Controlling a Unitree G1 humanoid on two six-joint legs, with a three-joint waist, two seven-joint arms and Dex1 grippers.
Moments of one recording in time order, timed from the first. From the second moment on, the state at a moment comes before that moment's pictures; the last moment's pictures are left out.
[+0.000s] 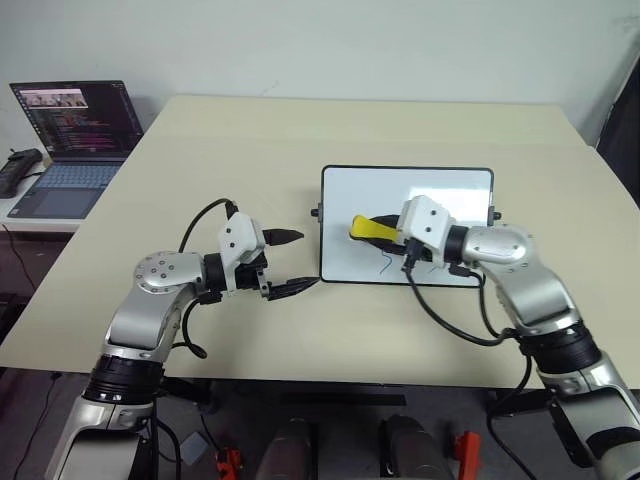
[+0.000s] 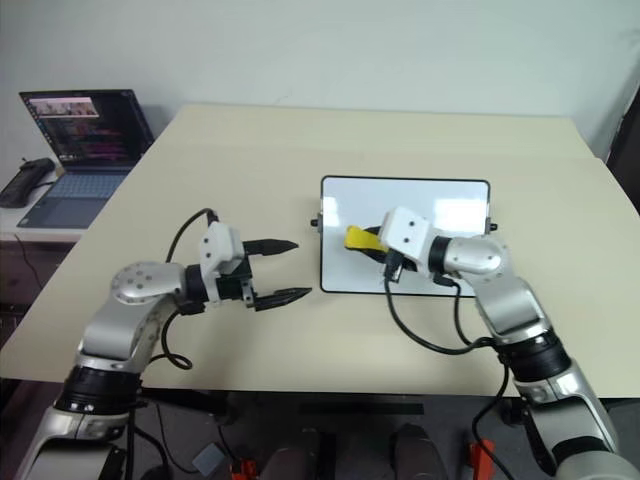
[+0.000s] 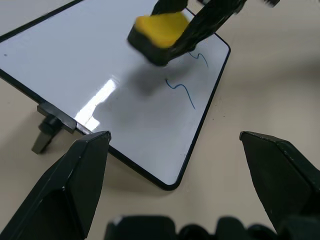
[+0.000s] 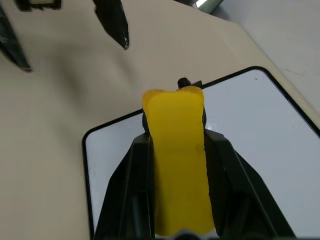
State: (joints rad) left arm -0.41 0.63 -0.04 -0.03 -0.33 0.21 -1.08; right arm -0.65 -0.49 0.29 0.01 -0.02 0.18 0.80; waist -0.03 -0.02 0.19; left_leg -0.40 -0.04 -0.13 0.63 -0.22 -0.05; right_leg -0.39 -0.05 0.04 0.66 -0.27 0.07
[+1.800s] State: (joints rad) left arm -0.42 0.71 0.03 0.02 -0.33 0.19 -1.10; right arm -0.13 -1.09 -0.18 -0.31 0.23 0.49 1.13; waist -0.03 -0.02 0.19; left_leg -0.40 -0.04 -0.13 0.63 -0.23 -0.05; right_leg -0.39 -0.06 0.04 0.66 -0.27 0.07
